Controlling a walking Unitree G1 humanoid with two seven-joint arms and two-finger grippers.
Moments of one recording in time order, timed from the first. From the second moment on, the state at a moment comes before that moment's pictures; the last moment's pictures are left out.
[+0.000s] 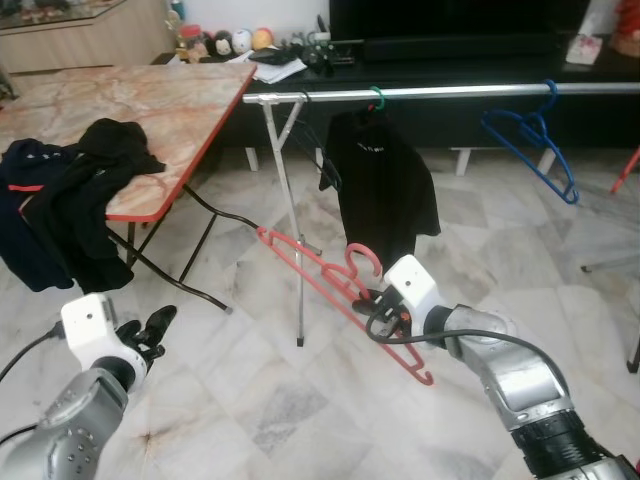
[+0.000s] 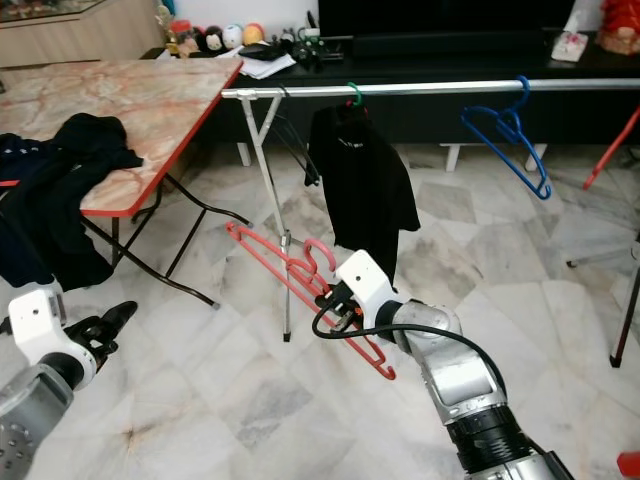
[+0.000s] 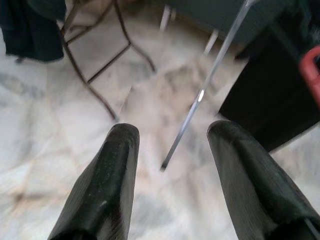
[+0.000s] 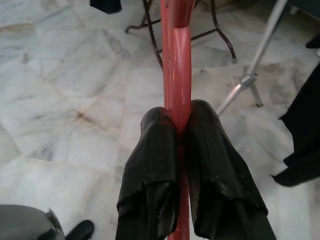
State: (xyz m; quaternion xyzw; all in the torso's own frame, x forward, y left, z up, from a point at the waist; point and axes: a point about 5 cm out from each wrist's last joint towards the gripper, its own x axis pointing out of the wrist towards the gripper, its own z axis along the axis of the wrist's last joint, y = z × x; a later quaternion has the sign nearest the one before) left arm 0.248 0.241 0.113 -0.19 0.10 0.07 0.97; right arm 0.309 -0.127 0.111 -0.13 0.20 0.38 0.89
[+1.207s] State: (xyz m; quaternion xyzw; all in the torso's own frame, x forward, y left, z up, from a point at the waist) left arm 0.227 0.121 0.112 -0.35 0.21 -0.28 0.87; right arm 0.293 -0.151 0.138 -0.26 0.20 0.50 0.80
